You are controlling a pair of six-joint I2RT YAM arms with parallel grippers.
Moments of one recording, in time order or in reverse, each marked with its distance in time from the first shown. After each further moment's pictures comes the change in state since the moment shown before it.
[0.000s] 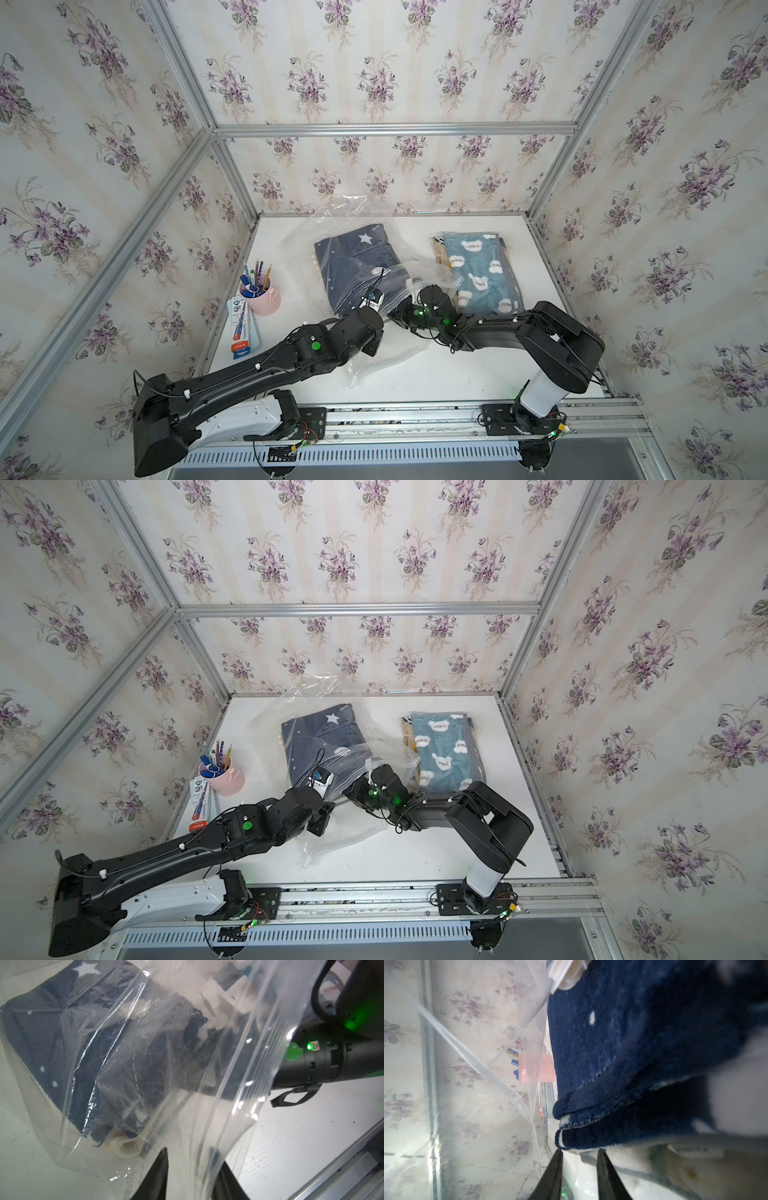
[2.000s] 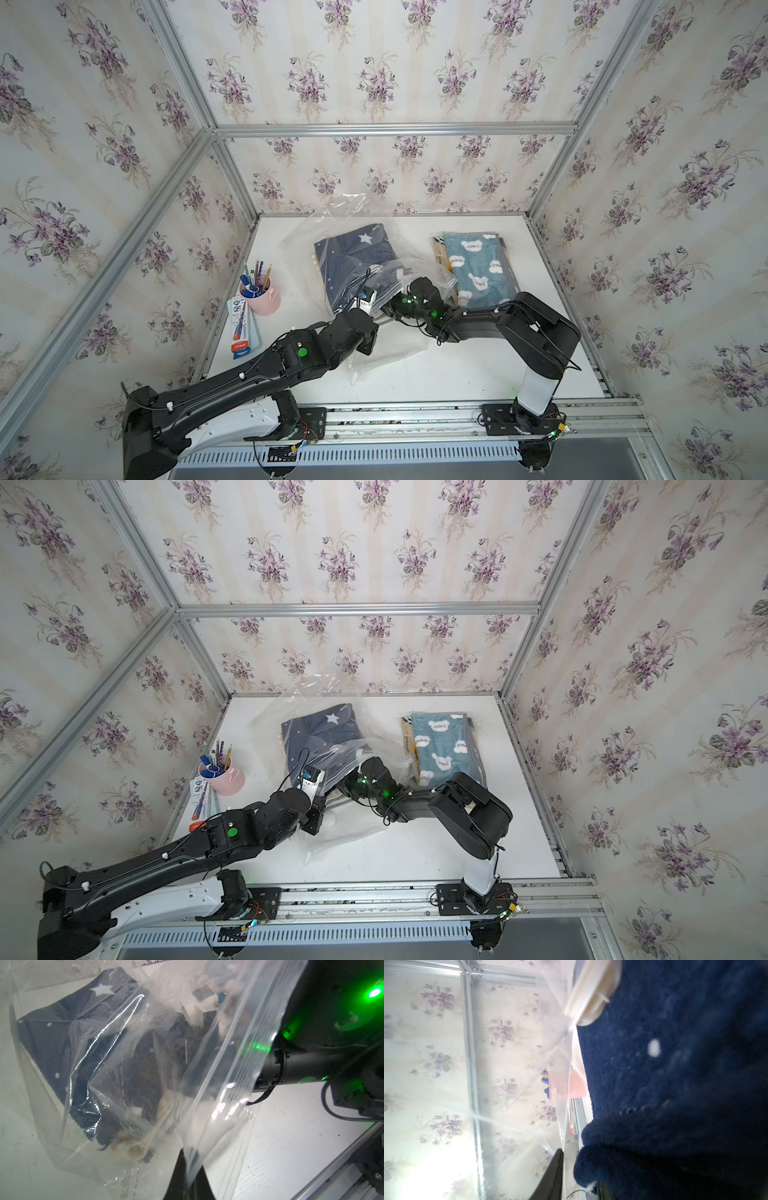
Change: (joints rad) left arm 0.000 -0.100 -0.026 0.025 -0.023 -0.013; right arm 0.016 0.127 0.162 0.116 0.021 0.164
